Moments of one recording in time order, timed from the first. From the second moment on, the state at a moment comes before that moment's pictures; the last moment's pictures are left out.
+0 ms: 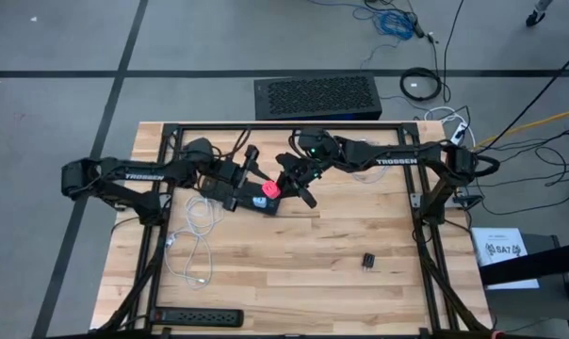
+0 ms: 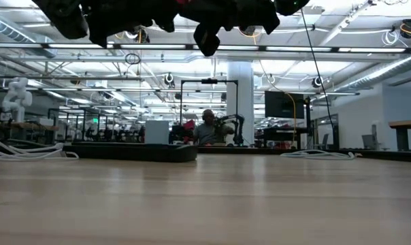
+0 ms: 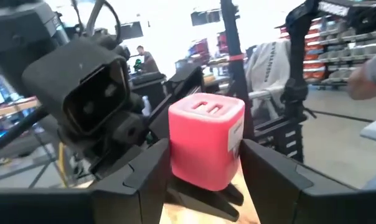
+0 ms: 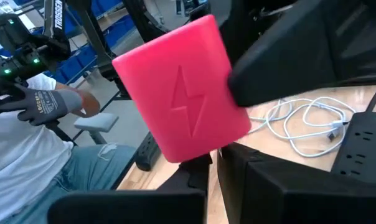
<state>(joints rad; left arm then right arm) 0.29 1.25 0.62 0.80 0.73 0.16 -0.21 1.71 1.32 0.01 -0.74 0.14</state>
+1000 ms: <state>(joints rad) 0.29 1.25 0.65 0.43 0.66 0.22 -0.22 1.71 1.32 -0.53 -0.24 -0.03</state>
